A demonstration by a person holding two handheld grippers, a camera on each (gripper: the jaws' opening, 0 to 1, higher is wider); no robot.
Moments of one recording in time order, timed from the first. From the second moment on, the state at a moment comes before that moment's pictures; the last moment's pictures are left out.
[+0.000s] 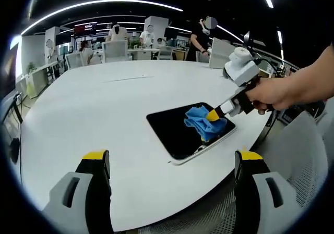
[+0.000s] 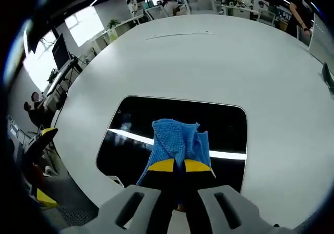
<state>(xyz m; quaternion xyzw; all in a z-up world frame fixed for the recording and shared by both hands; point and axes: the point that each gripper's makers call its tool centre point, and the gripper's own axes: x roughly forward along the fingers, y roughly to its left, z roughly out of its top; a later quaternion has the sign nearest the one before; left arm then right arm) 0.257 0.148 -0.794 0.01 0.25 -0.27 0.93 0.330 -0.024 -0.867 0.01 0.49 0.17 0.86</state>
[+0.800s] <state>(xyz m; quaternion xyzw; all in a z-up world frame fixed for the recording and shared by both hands) 0.256 0.145 -0.793 0.00 0.25 -0.28 0.93 0.280 -0.019 -0.867 0.06 0.49 0.17 0.85</state>
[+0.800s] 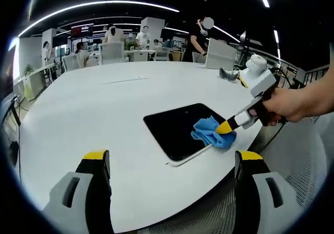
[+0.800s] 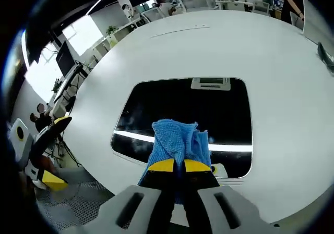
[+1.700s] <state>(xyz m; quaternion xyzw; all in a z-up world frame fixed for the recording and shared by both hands) 0.257 0.142 -0.789 0.00 0.24 -0.28 0.93 0.275 -0.026 -0.865 0.08 0.50 0.20 0.84</state>
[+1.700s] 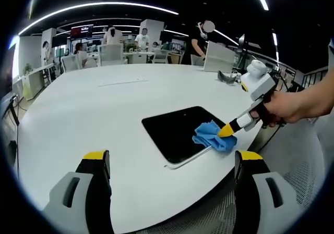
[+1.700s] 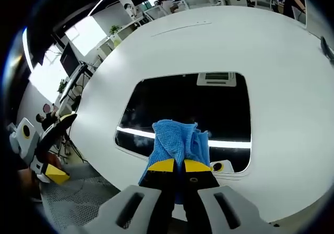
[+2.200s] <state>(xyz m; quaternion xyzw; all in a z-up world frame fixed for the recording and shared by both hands) 0.256 0.143 -0.791 0.00 0.24 -0.28 0.93 0.275 -0.061 -0.865 0.08 0.50 0.18 0.84</state>
